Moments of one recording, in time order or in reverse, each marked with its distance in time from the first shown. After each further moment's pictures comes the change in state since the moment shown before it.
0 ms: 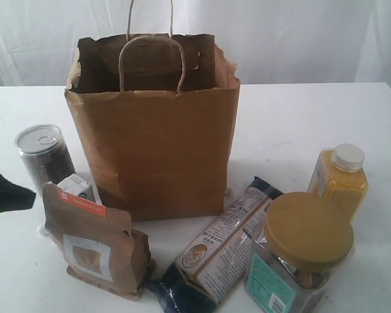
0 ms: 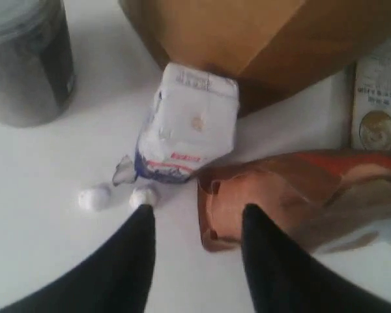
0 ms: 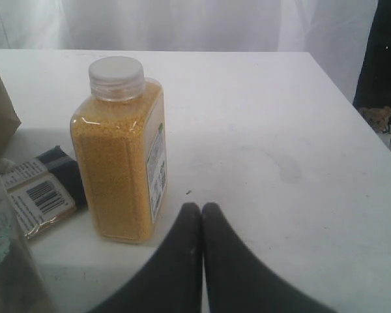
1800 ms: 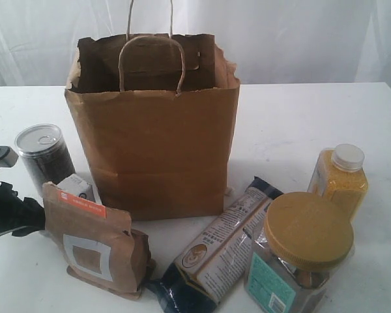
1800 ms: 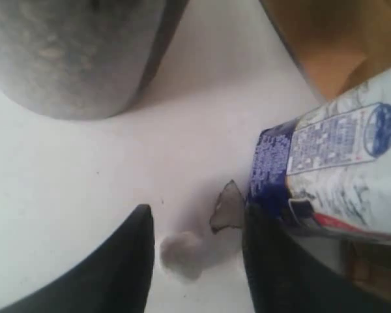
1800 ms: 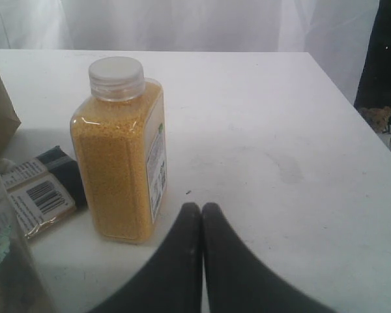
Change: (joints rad) left arm 0.000 0.502 0.026 -0.549 -0.244 0.624; right arm 0.000 0.000 0.000 0.000 0.000 0.000
